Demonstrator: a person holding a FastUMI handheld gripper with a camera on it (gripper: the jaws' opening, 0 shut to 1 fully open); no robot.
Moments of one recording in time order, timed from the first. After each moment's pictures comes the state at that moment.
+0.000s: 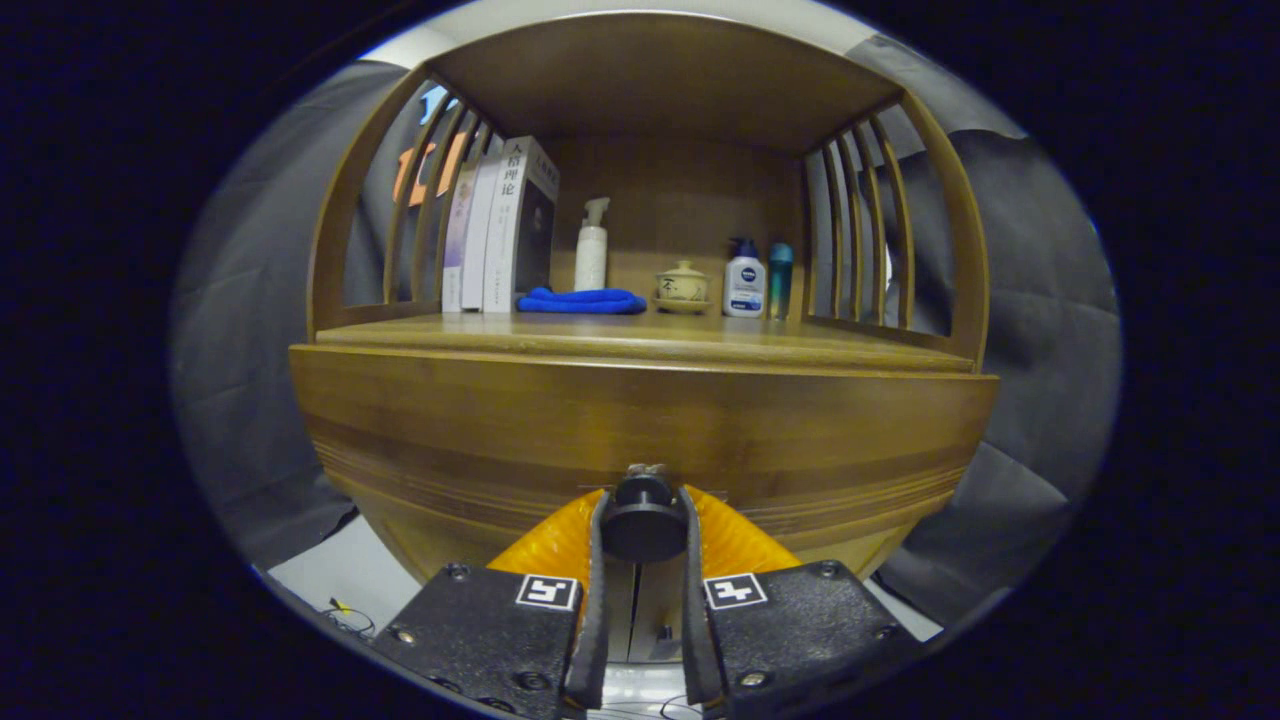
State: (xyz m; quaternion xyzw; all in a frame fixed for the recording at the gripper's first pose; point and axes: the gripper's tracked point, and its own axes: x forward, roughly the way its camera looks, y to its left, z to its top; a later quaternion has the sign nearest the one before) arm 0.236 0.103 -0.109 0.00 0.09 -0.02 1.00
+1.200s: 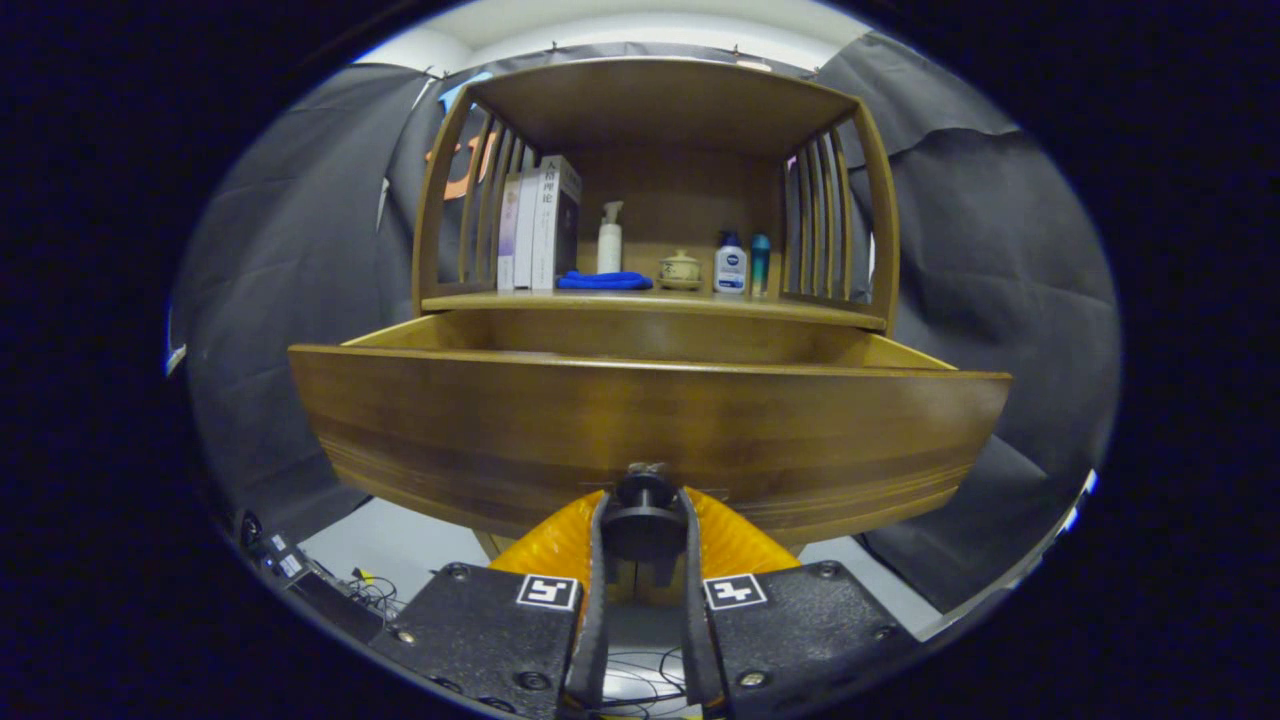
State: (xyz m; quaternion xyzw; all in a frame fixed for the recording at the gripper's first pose) arm 0.086 0.105 -0.132 0.01 0.12 0.00 0.99
